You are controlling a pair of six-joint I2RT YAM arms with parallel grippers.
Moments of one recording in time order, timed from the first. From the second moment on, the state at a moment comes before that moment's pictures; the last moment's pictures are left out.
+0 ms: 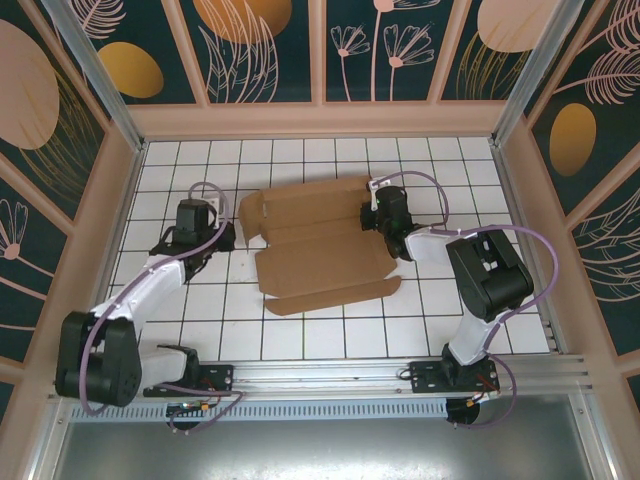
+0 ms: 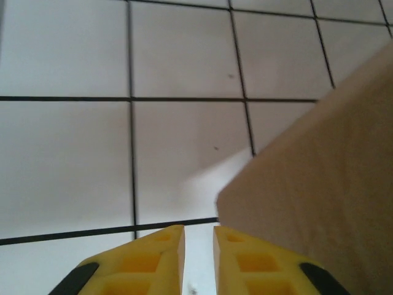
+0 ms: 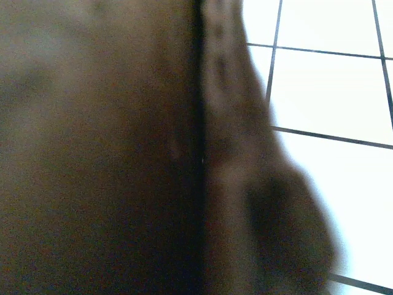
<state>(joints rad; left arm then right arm) -0.21 1.31 0.70 -0.20 0.12 -0.24 0.45 1.75 0.84 0.34 0.11 0.13</state>
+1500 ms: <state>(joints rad) -0.33 1.59 0.91 -0.03 0.07 -0.20 0.46 1.75 0.86 0.32 0.10 0.13</state>
